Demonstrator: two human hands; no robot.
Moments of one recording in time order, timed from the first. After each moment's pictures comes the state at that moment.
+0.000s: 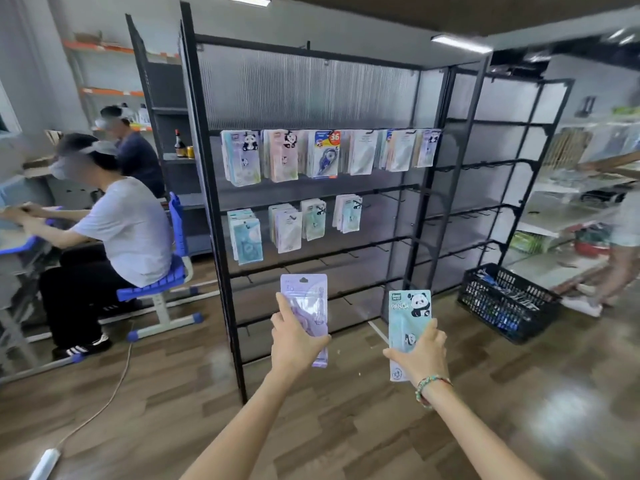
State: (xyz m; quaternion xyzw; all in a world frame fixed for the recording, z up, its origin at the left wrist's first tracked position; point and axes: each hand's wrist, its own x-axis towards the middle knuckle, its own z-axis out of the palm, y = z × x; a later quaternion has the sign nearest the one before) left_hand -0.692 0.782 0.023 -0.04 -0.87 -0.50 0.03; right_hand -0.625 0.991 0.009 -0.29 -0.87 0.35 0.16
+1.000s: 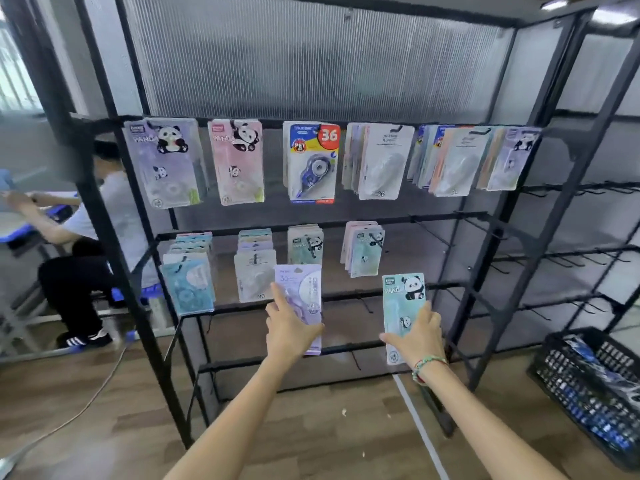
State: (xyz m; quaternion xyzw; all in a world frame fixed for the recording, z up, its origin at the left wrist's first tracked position) left_hand -1.047 0.980 0.006 0.08 -0.87 -0.49 0.07; right_hand -1.034 1.202 0.005 -0.16 -0.92 0.34 0.10
